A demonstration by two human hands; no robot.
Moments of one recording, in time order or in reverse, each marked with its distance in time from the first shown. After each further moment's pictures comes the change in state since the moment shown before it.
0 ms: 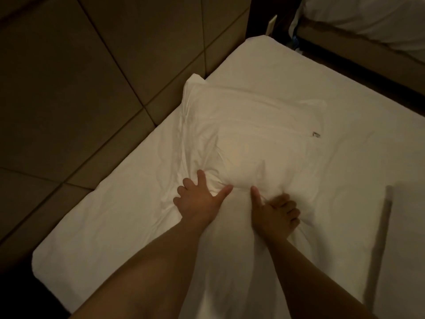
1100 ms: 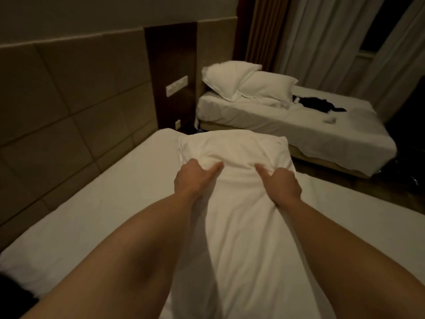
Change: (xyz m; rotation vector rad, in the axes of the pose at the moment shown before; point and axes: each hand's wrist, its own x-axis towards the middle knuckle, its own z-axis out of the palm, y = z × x) left_hand -0.540 0.197 -0.129 -0.520 0.272 0.478; right_hand -0.146 0.387 -0.500 0.308 0.243 -0.231
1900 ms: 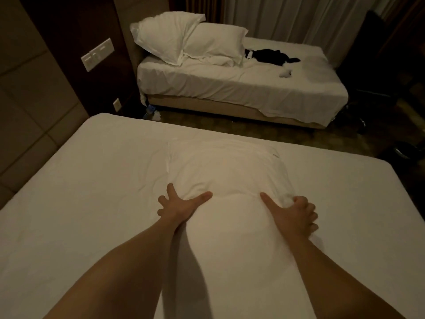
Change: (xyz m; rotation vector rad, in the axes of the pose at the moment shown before) left_hand 0.041 0.000 0.188 -0.033 -0.491 -0.357; right_hand 0.030 0.212 0.043 0.058 0.144 0.653
